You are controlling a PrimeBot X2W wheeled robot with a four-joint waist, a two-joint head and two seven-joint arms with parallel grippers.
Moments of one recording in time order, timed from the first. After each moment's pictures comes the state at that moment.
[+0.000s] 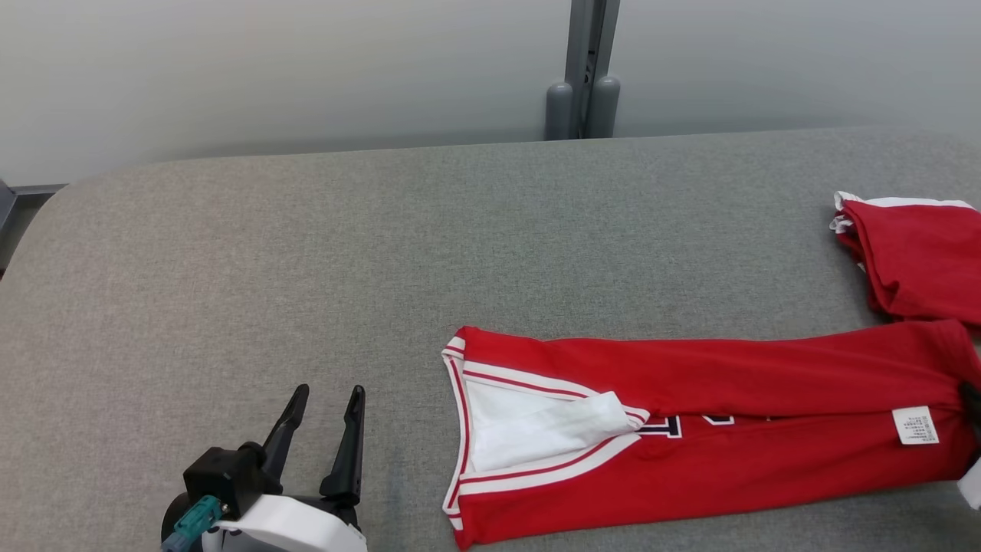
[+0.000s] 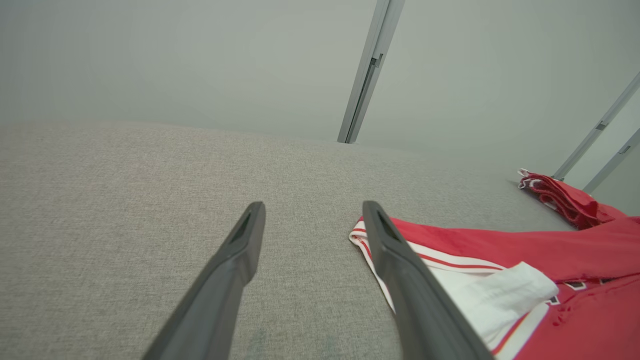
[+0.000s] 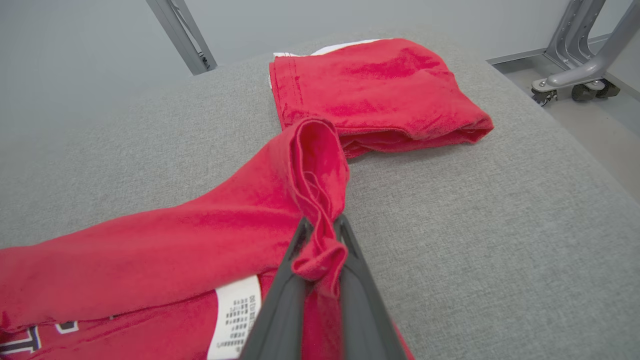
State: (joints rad) left arm -0.06 0.21 -0.39 0.21 -0.56 0.10 -0.26; right arm -0.18 -0.42 -0.03 0.54 0.62 0.13 0.12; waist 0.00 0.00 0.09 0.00
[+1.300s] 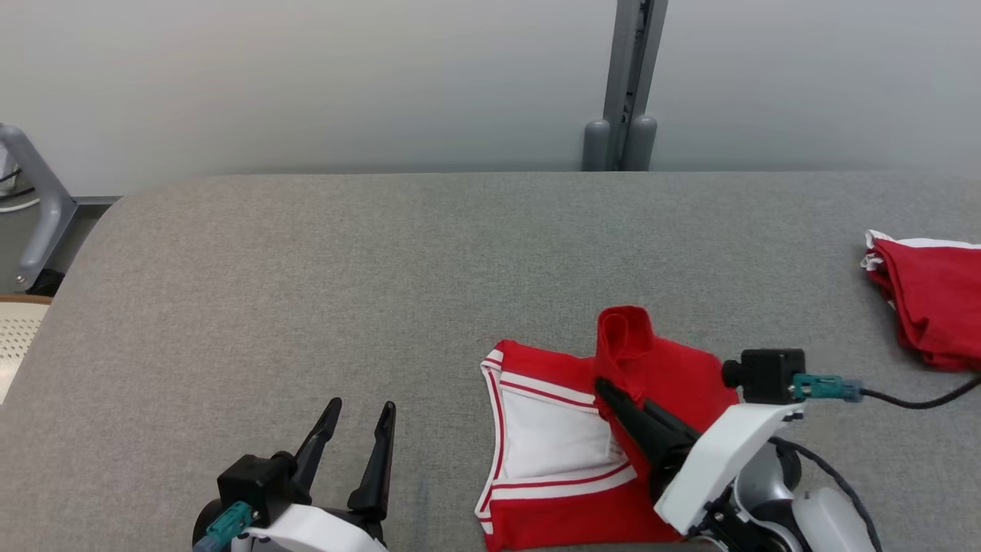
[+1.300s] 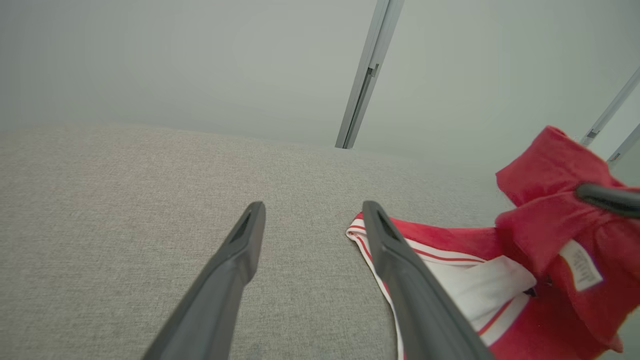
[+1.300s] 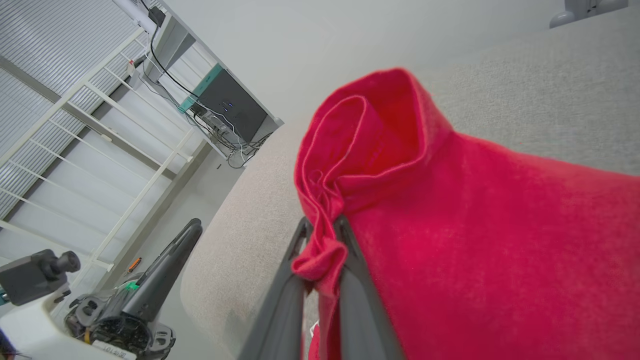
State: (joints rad) left arm -0.06 0.18 -0.43 0.26 -0.55 0.07 -0.26; right arm -0.16 -0.08 0.31 0.08 0.80 0.13 0.36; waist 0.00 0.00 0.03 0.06
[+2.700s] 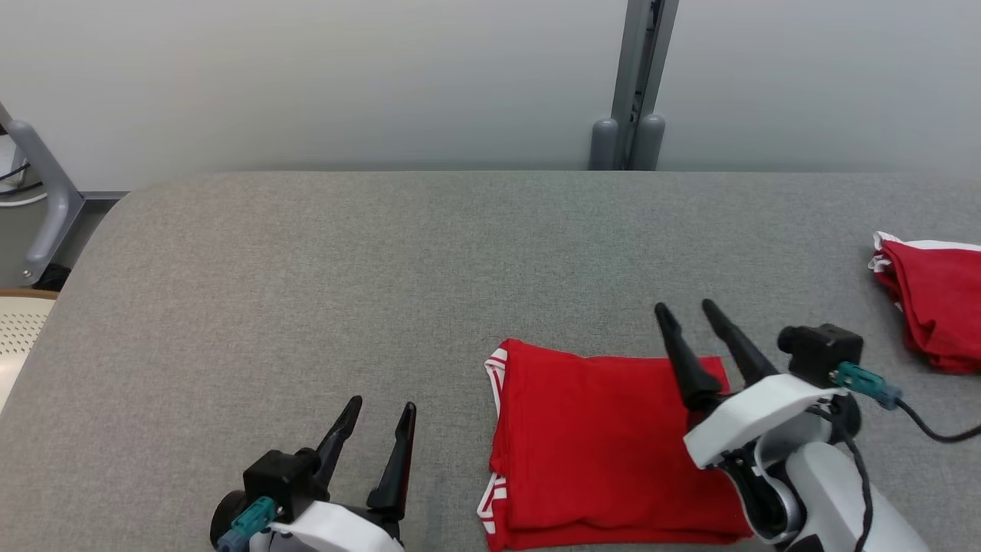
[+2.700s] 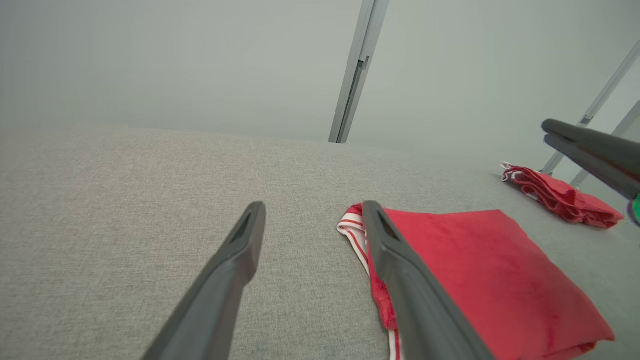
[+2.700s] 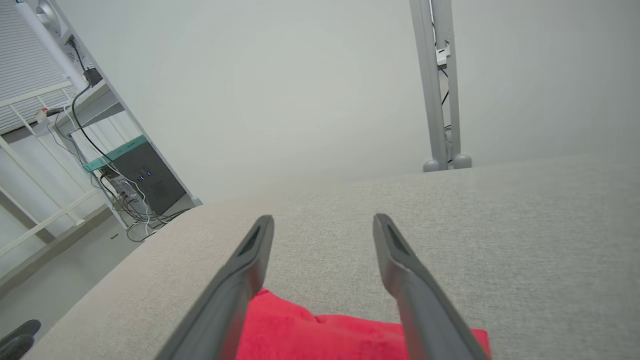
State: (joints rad) left arm -0.08 0.15 -0.45 0.29 -0.51 0.05 -0.26; right arm -0.38 -0.09 0.37 0.52 0.59 0.13 -0.19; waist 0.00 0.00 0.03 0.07
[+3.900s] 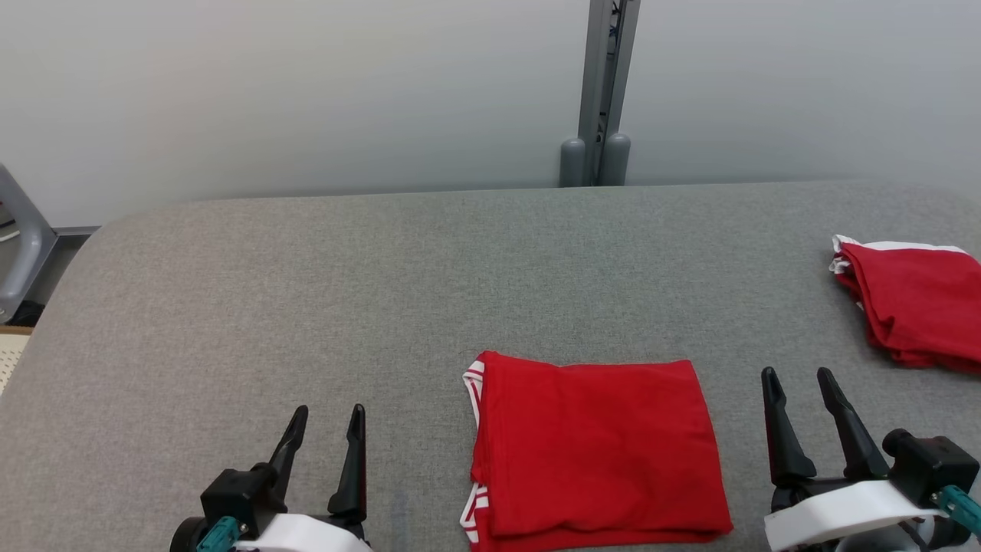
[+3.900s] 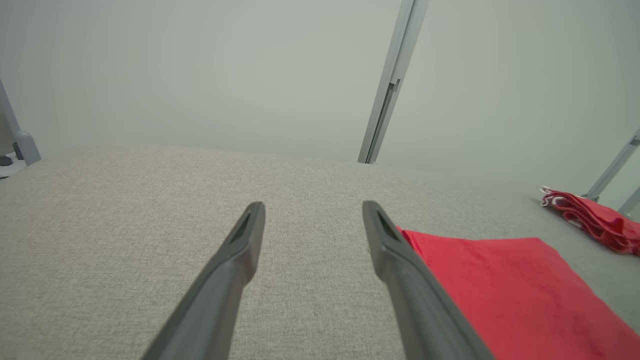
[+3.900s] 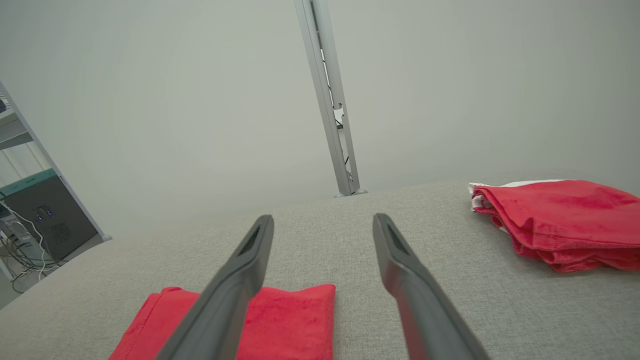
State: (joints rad) left arm -0.01 0.10 -0.28 0.26 -0.40 0.09 -0.26; right arm -0.04 -0.05 0.04 0.24 0.32 0.13 -0.26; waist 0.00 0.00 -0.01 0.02
